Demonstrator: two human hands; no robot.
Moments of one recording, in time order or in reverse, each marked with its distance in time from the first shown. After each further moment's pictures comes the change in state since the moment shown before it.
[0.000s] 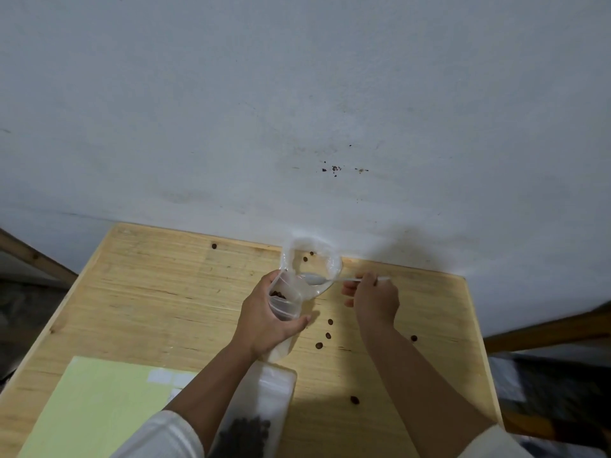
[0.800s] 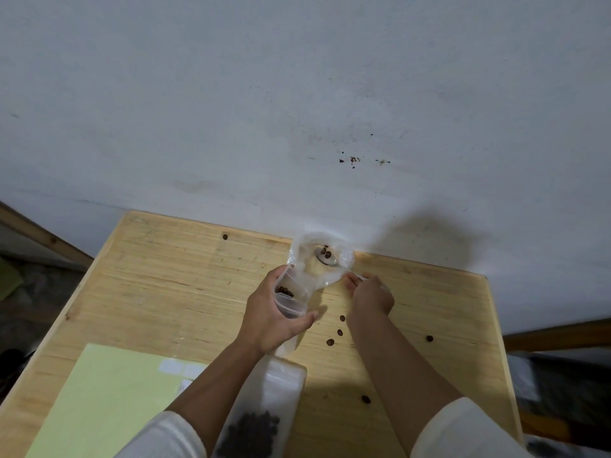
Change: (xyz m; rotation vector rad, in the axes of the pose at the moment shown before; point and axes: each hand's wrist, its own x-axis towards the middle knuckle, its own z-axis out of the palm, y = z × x) left_hand 0.002 -0.011 -0.003 0.010 0.026 -0.012; right_hand 0.018 0.012 0.043 0.643 0.099 0.496
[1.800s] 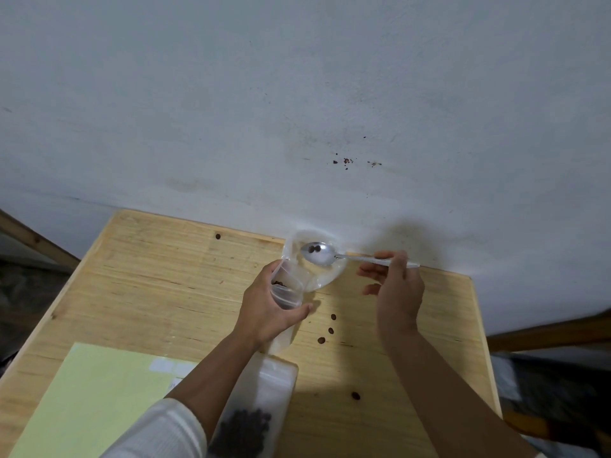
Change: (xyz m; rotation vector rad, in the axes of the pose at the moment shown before) left_hand 0.005 0.004 0.002 -0.001 0.003 -0.020; right_hand -0.041 -0.043 -0.039 -0.256 -0.347 -0.624
